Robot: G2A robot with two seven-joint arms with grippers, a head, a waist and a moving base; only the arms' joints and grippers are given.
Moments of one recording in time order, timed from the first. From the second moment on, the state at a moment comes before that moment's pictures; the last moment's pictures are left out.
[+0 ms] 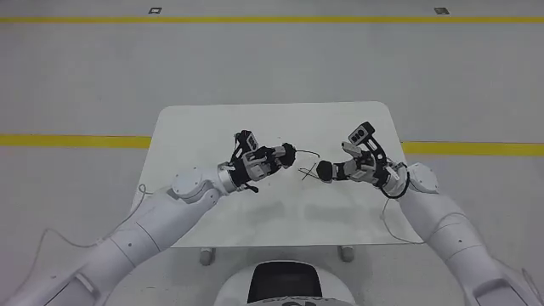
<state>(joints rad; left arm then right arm) 1.06 -1.00 -0.61 -1.41 -1.08 -0.28 -0.71 -1.19 -1.07 1.04 -1.10 1.01 -0.30 1.37</state>
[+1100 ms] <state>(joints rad) 1.09 -1.05 -0.67 -1.35 -1.04 -0.22 -0.78 -1.21 -1.10 1.09 -1.11 0.96 -0.32 1.39</state>
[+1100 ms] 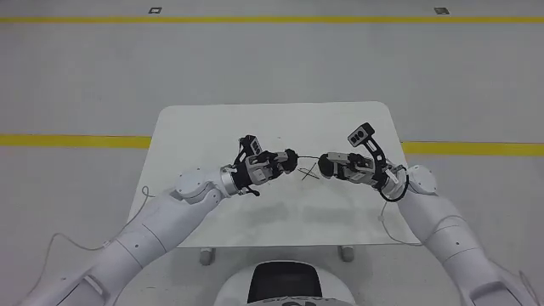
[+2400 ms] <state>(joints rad) 1.13 -1.08 -0.74 -1.35 -0.98 -0.17 -0.81 -1.22 -1.11 1.12 -1.10 0.93 -0.31 1.39</state>
